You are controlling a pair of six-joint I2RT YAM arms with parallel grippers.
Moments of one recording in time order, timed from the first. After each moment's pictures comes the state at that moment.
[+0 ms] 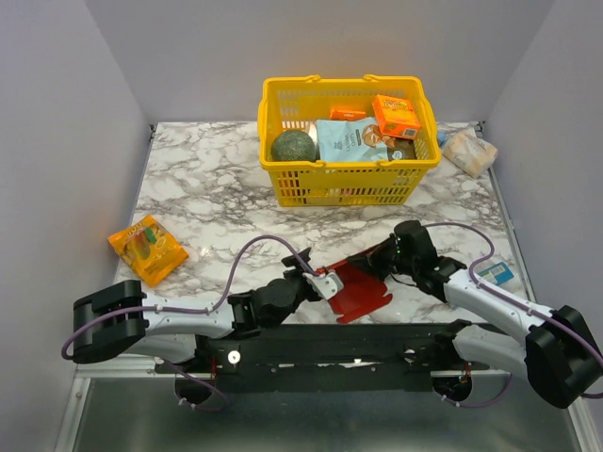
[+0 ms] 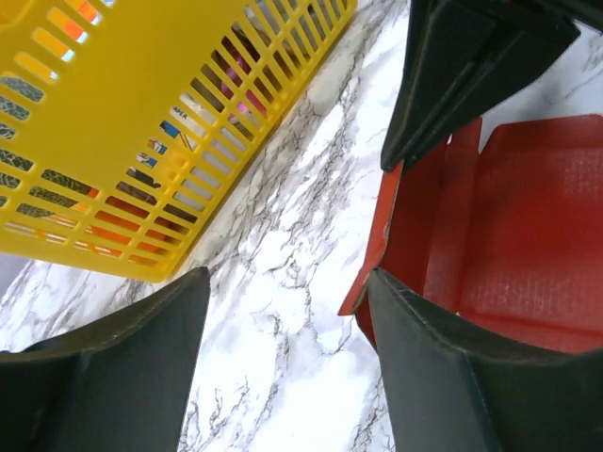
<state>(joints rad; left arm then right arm) -1.30 1.22 0.38 0.65 -0.56 0.44 0.56 1.07 0.46 -0.07 -0.24 1.57</state>
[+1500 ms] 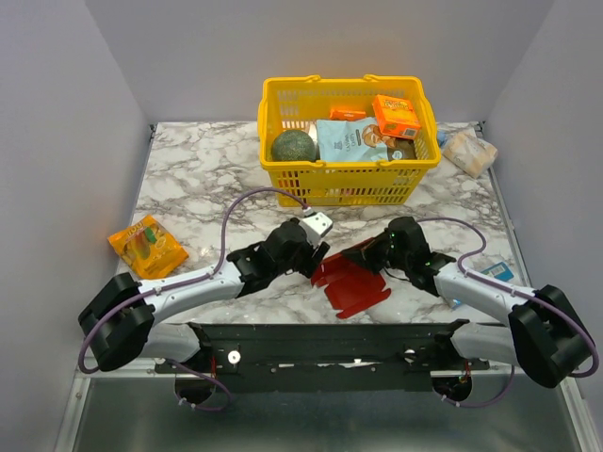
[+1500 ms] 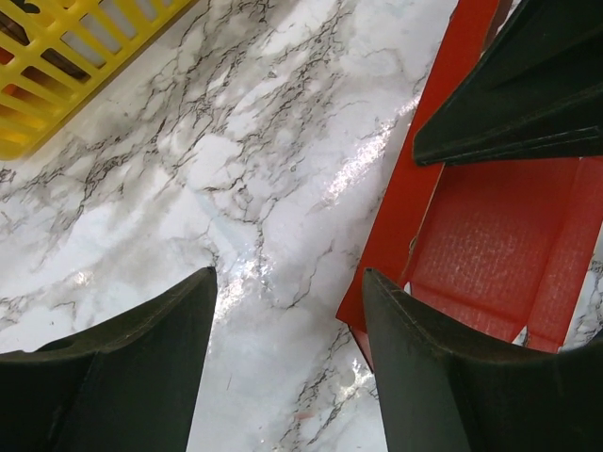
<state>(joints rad) -0.94 1.28 0.71 0.01 -0.16 -0.09 0.56 1.20 0.47 0.09 -0.21 1.55</state>
